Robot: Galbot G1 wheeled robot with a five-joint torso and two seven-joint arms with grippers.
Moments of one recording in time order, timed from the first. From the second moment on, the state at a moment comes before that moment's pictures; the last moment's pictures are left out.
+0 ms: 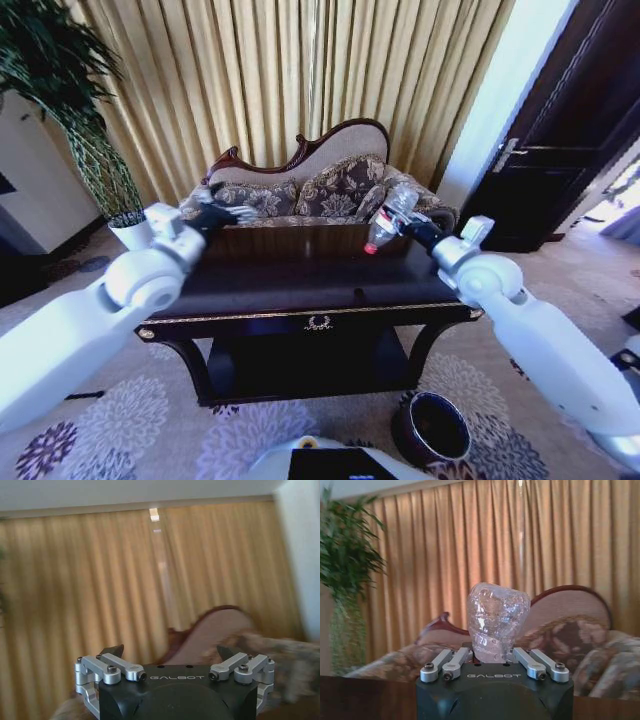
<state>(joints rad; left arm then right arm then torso) 0.72 -0.46 -0.26 -2.16 -1.04 0.33 -0.50 -0.88 0.67 0.37 1.98 1.02 -0.30 0.14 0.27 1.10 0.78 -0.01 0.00</state>
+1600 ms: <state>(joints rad) 1.60 -0.78 -1.17 -2.32 -0.93 0.38 -0.31 -1.09 0.70 0.55 2.07 0.90 -0.31 0.22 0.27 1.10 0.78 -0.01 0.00</state>
